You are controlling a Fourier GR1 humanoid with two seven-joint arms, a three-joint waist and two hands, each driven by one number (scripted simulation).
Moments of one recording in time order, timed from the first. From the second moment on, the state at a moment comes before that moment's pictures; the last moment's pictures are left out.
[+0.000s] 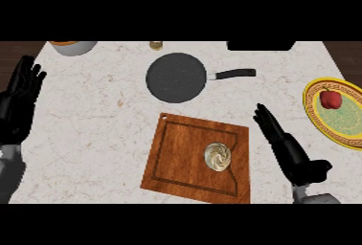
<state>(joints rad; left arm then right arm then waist) -0.24 0.51 0.01 -1.43 0.30 0.17 -0.07 -0.03 -0.25 0.22 -1.51 -0.16 0.04 -0.13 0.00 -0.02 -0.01</state>
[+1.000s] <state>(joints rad) -0.17 0.43 -0.23 -1.57 0.17 0.09 0.16 -0.28 -0.30 0.35 -1.22 0.32 -0.15 0.20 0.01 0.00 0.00</state>
